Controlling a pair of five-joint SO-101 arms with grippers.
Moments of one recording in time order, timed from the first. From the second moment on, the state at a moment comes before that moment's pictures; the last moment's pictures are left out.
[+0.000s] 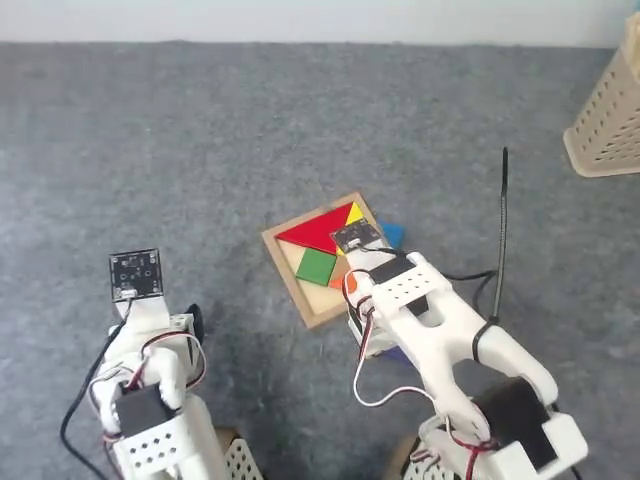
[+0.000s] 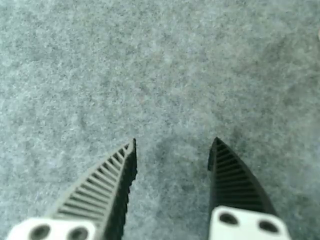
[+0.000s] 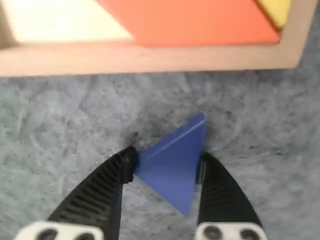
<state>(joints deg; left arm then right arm) -28.7 -103.8 96.8 72.2 -7.3 -33.2 -8.9 50.3 62.4 -1.7</state>
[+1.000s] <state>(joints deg) -28.7 -103.8 96.8 72.2 -7.3 -41.4 -6.4 23.9 72.7 14.8</state>
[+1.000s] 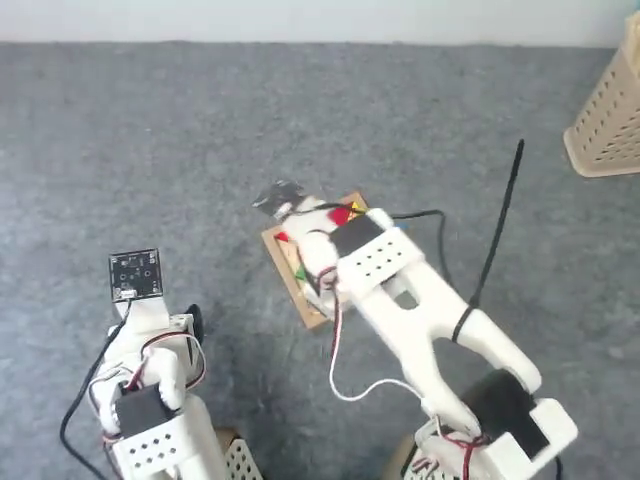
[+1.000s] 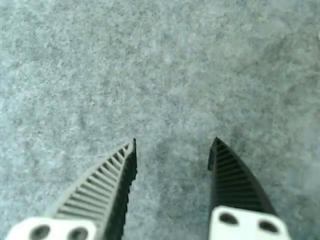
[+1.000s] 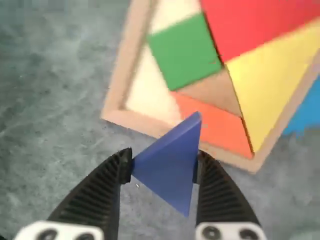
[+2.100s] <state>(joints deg) -28.7 -103.8 96.8 72.2 -7.3 -45.1 5.9 17.1 67.7 30.5</state>
